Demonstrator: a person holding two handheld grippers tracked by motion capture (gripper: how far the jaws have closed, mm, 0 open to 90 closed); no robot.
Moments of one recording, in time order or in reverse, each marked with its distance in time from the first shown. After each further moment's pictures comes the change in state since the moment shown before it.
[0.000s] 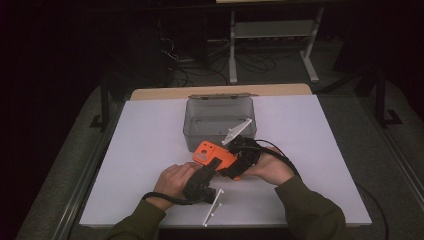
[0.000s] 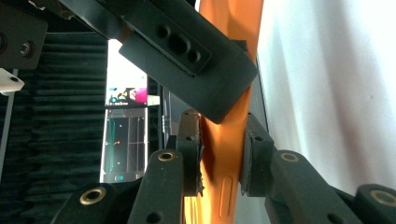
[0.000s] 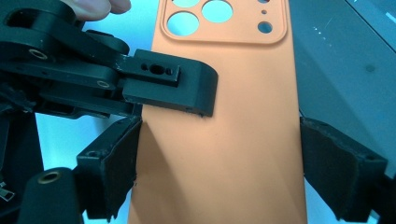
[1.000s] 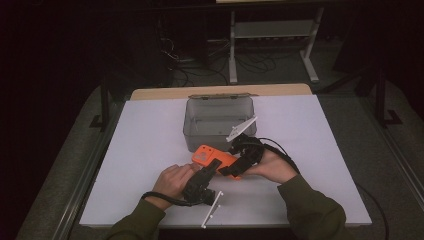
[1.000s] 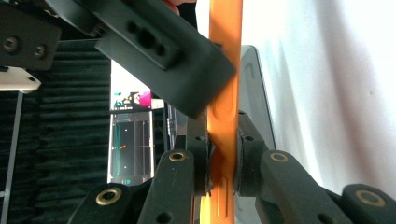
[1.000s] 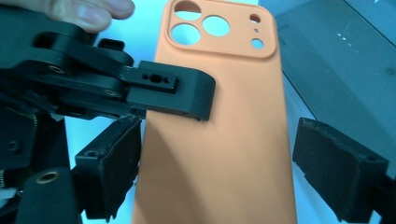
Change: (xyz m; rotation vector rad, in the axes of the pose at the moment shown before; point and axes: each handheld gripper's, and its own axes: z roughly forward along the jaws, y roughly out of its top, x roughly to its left) left arm 0.001 0.001 -0.003 -0.009 0.005 0.034; right arm -0.010 -0.005 -0.005 -0.052 0.098 0.035
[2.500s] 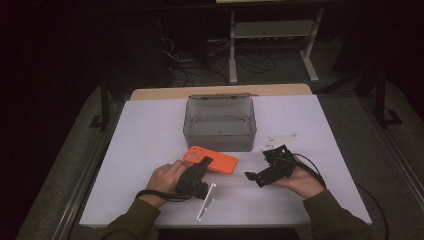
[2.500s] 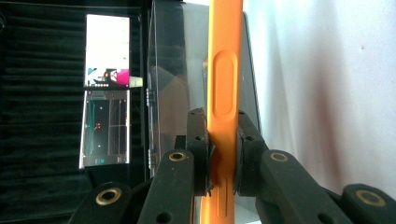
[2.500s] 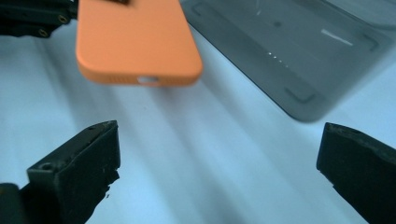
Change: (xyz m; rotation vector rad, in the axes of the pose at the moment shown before) left arm 0.005 -0.019 -0.003 0.087 -0.086 -0.080; right arm -0.004 -0.082 -0.033 -0.154 -0.251 0.094
